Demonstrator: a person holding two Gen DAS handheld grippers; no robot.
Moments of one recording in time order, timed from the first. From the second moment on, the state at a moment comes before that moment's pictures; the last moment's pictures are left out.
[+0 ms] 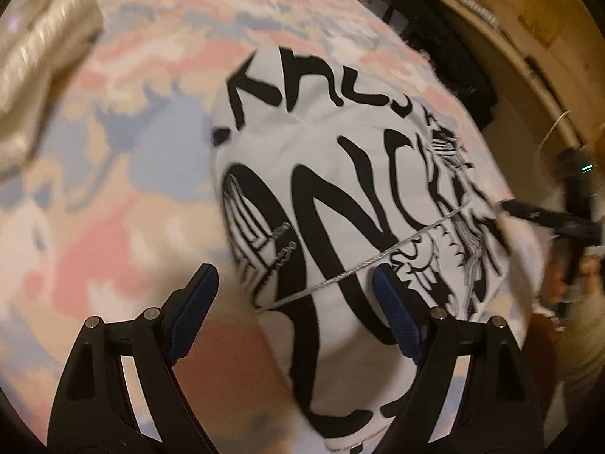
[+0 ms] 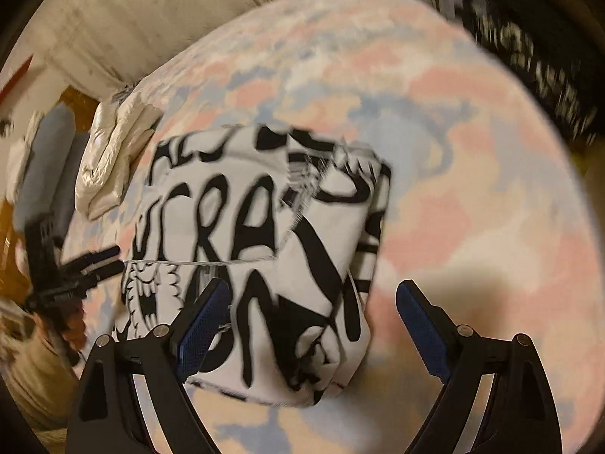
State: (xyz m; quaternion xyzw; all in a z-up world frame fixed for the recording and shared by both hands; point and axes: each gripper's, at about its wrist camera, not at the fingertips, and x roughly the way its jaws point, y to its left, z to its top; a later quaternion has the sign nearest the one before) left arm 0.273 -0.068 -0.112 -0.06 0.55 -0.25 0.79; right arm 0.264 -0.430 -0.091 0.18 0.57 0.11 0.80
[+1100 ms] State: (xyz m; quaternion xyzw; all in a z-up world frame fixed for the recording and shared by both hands) left arm 0.276 -0.099 -0.129 -0.09 0.52 -0.28 0.80; right arm 0.260 -0.401 -0.126 0.18 0.49 0.19 0.83
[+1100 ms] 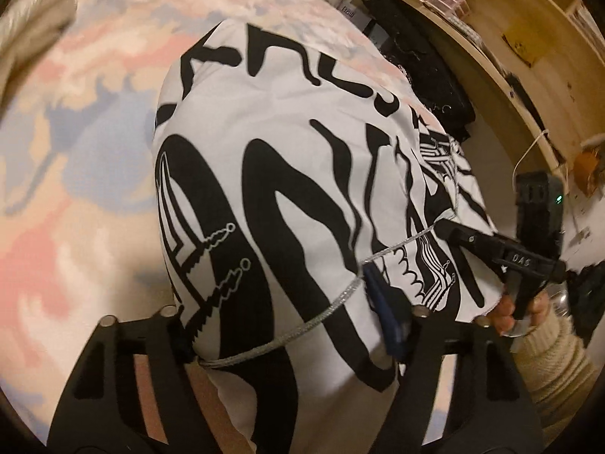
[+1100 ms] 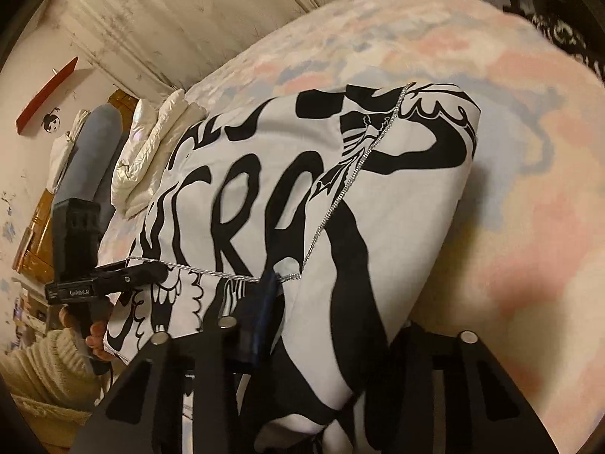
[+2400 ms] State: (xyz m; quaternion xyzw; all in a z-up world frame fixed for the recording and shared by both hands) left arm 0.468 0.332 0.164 -0.01 0.39 -0.11 0.91; right arm 0.493 0.115 0.130 0.20 0.37 0.31 0.85
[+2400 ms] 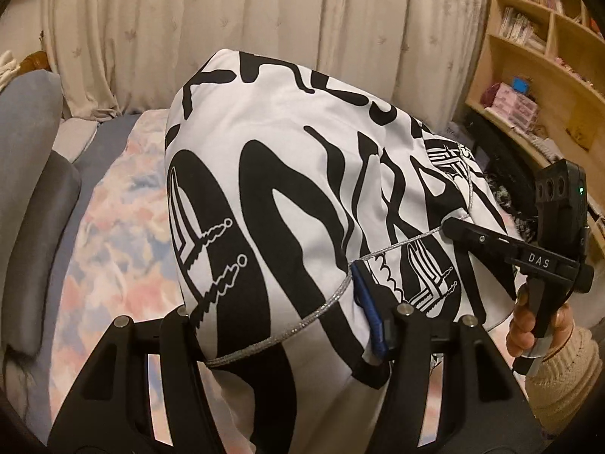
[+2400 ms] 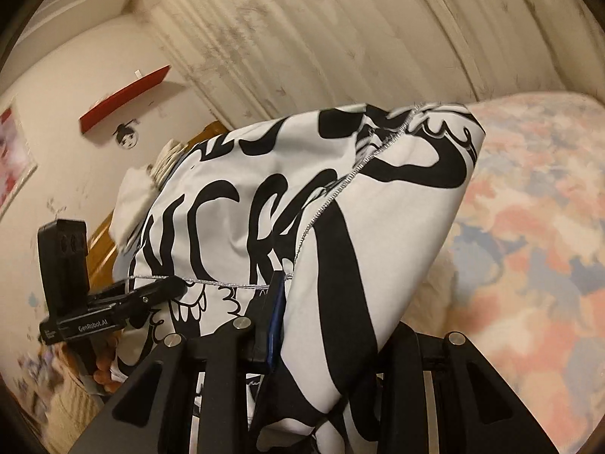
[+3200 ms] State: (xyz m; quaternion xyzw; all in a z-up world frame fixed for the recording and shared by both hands) left arm 0.520 0.359 0.035 -0.05 0.48 -0.07 0.87; right arm 0.566 0.159 0.042 0.16 0.46 0.25 0.84
